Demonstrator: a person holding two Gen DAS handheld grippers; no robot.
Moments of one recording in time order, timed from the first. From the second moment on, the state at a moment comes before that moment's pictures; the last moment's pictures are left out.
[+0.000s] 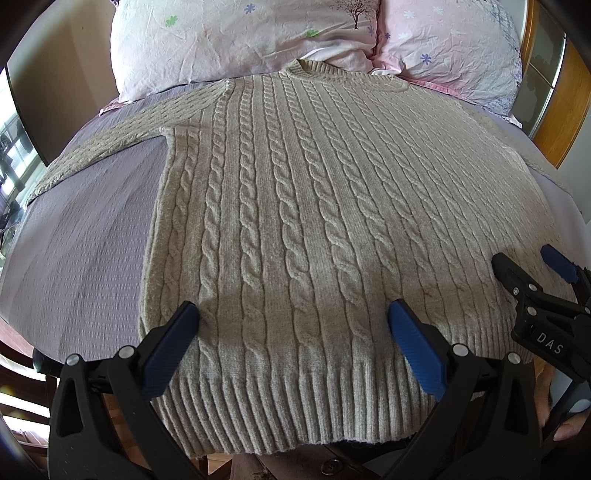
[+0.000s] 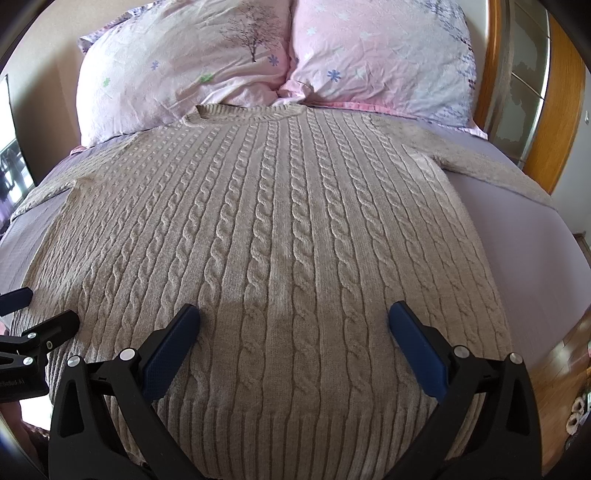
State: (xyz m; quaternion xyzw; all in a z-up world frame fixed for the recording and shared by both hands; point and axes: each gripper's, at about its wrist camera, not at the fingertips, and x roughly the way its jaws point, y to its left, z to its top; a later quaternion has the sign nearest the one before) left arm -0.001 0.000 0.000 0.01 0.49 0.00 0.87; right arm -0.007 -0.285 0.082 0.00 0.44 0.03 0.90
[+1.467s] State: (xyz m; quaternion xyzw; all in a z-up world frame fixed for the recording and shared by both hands) left arm 0.057 0.222 0.055 -0.20 0.23 0.13 0.94; right arm 0.242 -0.385 0.152 0.09 0.24 0.05 0.96
